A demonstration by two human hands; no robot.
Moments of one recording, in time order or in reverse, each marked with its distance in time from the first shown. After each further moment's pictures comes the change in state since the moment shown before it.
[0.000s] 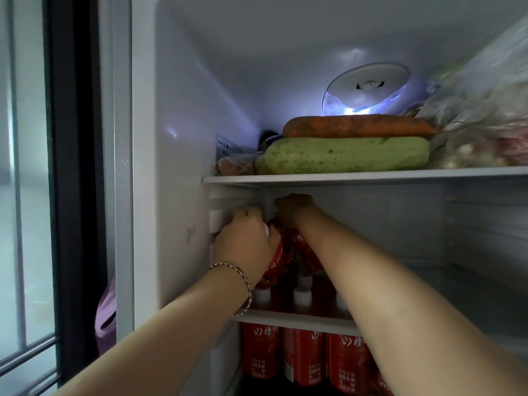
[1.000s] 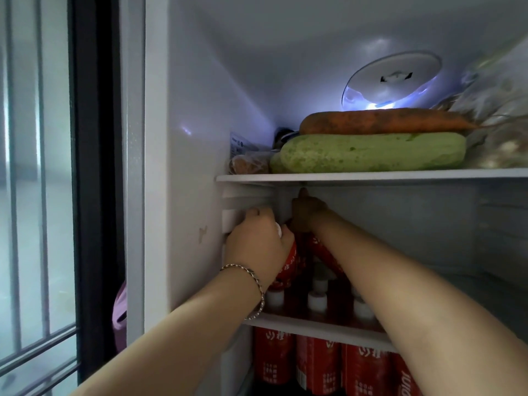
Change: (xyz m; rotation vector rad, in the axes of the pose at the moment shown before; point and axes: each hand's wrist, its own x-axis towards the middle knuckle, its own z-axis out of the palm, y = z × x) left_hand 0.001 -0.001 0.000 -0.001 0.031 -0.011; right_hand 0.012 -0.002 0.017 0.209 0.052 0.053
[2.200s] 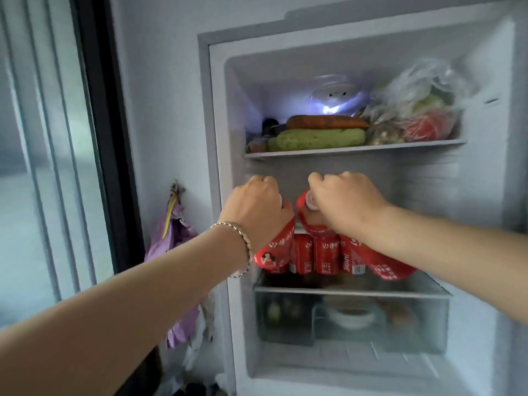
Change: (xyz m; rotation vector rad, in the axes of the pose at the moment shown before) left_hand -0.116 0.015 -0.200 -0.016 -0.129 0.333; right_hand -0.342 -0.083 -0.143 -0.363 0.334 -0.176
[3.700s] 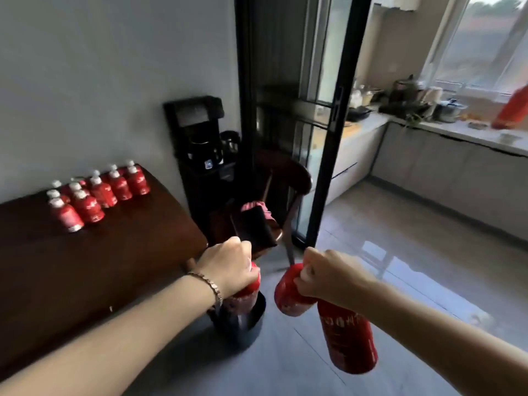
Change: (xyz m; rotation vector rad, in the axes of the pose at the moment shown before) left_hand -0.853 0.591 -0.651 1.070 -0.160 -2.160; right_hand -0.755 -0.407 -0.614 1.123 -0.081 -2.051
